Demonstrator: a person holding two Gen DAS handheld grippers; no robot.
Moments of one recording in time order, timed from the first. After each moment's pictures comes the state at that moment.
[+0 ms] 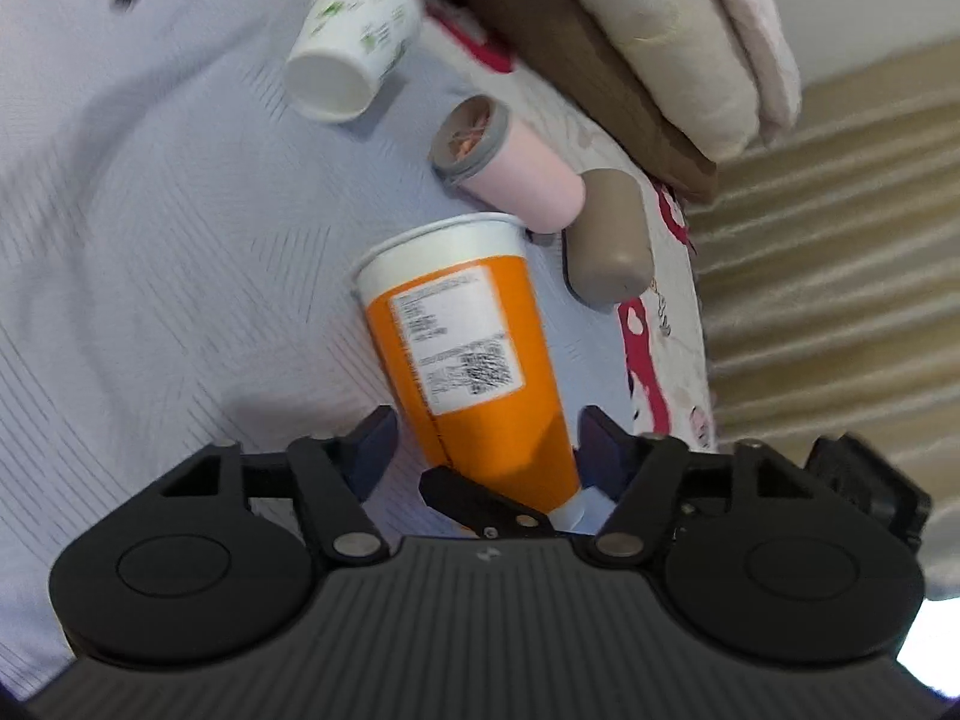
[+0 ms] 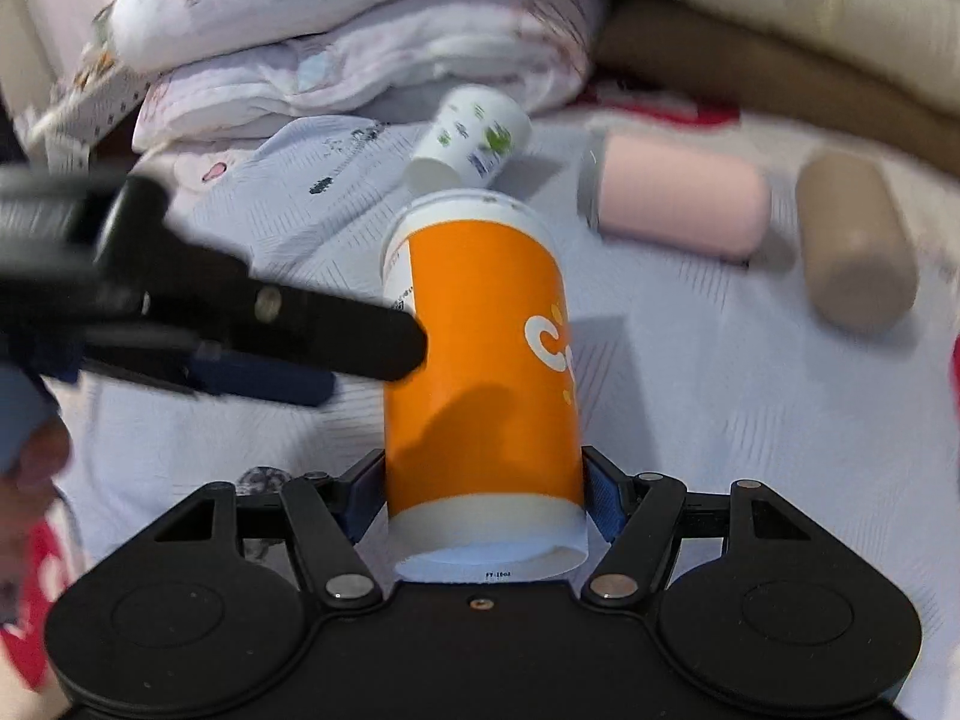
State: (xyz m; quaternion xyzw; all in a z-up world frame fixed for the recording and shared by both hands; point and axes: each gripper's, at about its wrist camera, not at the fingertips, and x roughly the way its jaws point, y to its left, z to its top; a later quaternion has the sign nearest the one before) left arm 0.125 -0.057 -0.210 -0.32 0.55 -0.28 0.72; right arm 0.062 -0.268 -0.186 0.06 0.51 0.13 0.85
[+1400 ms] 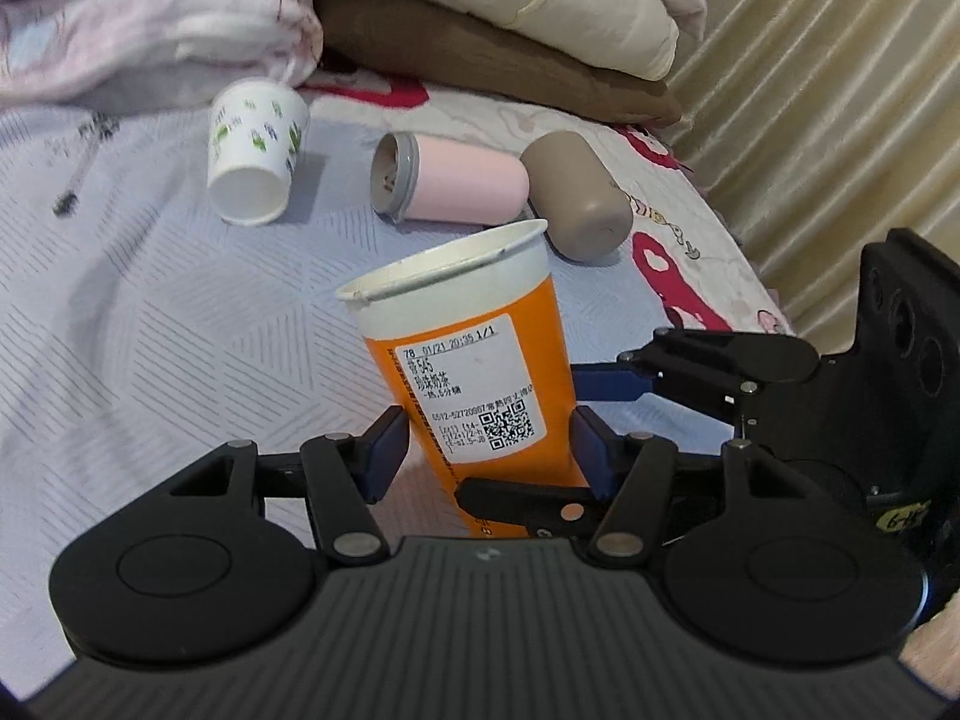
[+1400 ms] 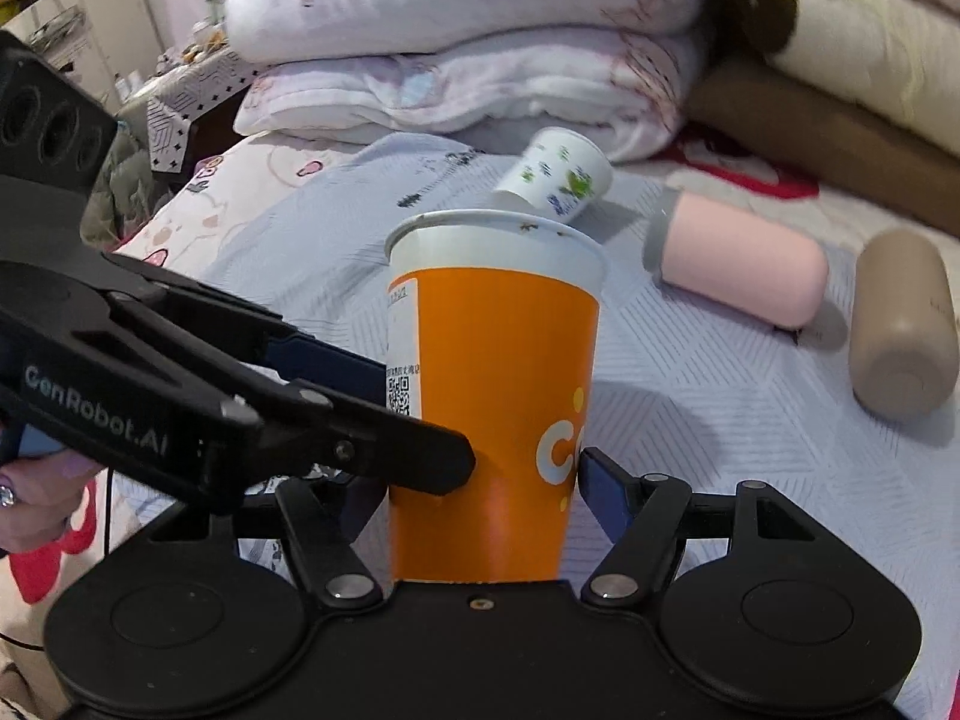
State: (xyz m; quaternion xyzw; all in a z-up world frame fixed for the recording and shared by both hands) left arm 0.090 -0.083 -0.173 -0.09 0.46 -0.33 0.82; right arm 0.047 -0.259 -0.170 -0.04 0.44 0.23 0.87
